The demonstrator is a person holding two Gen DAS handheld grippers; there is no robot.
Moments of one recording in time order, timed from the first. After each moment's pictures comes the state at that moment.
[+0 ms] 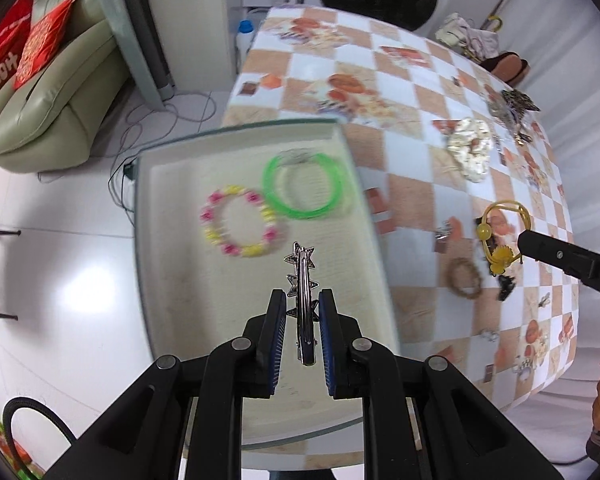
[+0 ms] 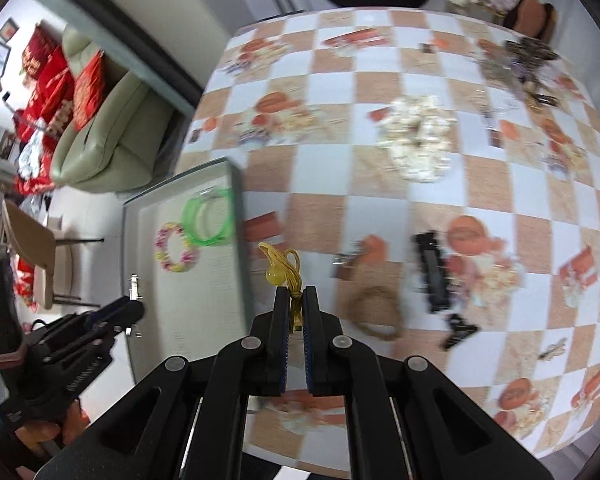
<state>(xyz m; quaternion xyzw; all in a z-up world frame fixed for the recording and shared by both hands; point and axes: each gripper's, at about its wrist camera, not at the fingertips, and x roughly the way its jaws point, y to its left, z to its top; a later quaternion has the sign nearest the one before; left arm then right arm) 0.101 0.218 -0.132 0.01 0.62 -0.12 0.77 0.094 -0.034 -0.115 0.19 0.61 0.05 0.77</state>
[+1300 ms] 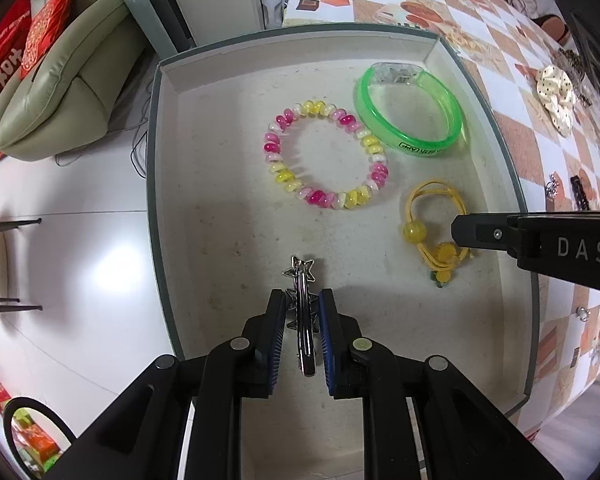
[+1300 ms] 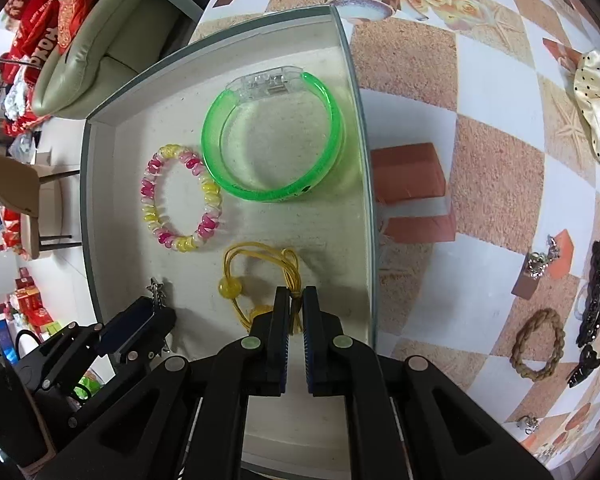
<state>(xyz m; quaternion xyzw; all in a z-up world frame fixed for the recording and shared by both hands) 0.111 0.251 -0.225 0.07 0.66 -0.08 0.74 0.156 0.089 -0.237 0.14 0.72 0.09 0.67</state>
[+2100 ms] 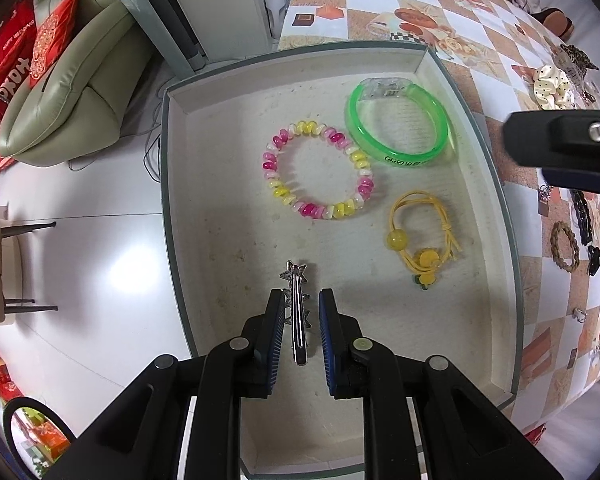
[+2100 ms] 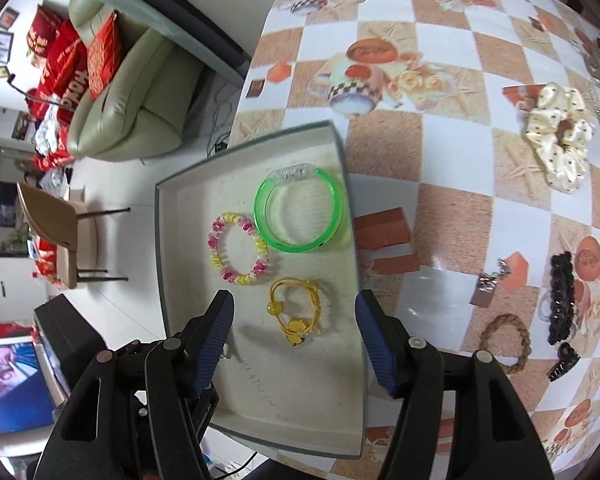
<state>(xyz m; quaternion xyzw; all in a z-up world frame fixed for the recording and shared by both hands) 0.112 0.225 -0.196 0.09 0.66 -0.06 0.74 0.165 0.052 -0.169 0.21 0.66 0.10 0.72</state>
